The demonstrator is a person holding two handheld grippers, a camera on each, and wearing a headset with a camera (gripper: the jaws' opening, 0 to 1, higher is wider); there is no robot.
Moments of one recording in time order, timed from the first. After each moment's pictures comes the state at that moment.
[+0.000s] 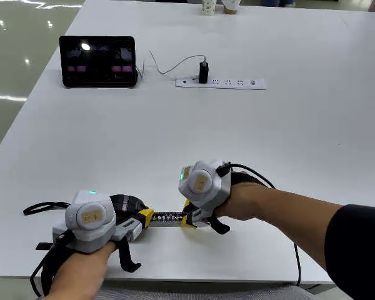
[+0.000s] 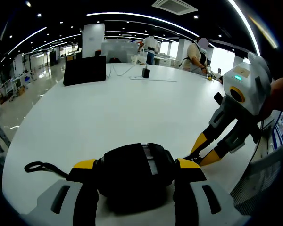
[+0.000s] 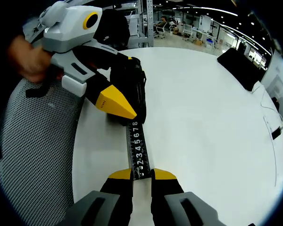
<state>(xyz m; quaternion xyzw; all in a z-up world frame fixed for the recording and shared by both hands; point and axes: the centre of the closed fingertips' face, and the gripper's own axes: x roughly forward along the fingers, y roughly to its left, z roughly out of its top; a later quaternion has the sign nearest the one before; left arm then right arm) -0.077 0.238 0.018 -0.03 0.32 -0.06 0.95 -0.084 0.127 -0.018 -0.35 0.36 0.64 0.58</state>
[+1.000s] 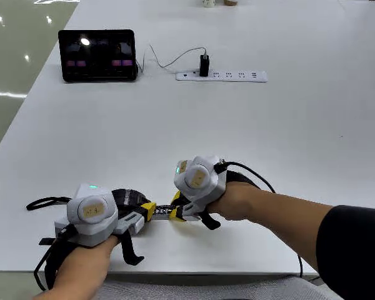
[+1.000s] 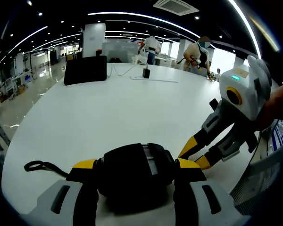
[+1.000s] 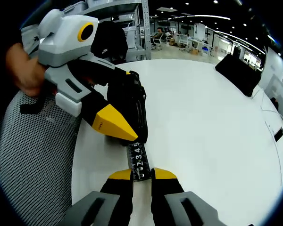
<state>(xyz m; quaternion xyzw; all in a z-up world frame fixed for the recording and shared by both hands) -0.077 0.239 0.019 -0.03 0.32 -0.06 0.95 -0.089 0.158 -0.015 -0.30 0.33 0.66 0.61</state>
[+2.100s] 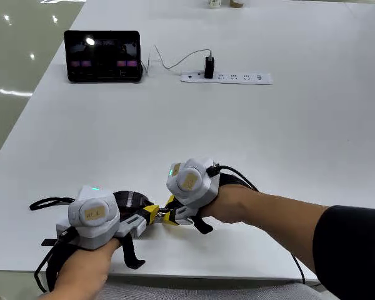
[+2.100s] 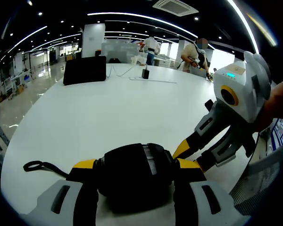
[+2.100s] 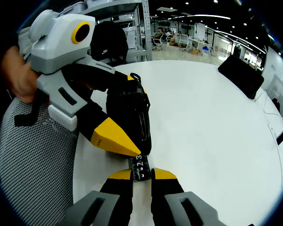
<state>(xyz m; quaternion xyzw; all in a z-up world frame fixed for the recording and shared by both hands) -0.077 0.239 0.019 -0.04 0.31 -0.06 0.95 -0.092 0.178 -0.016 -0.29 0.34 0.66 0.61</state>
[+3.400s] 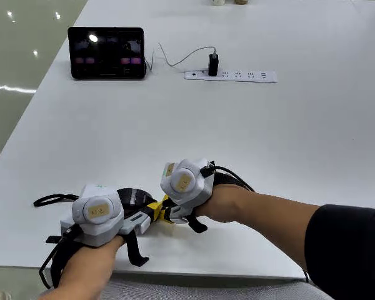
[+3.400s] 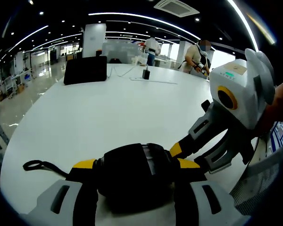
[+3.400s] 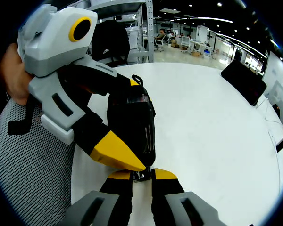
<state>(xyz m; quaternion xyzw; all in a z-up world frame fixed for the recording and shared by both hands) -0.077 0.238 0.019 -0.04 0.31 -0.06 0.95 -0.094 0.192 -0.017 -0.30 0.32 0.66 0.61</state>
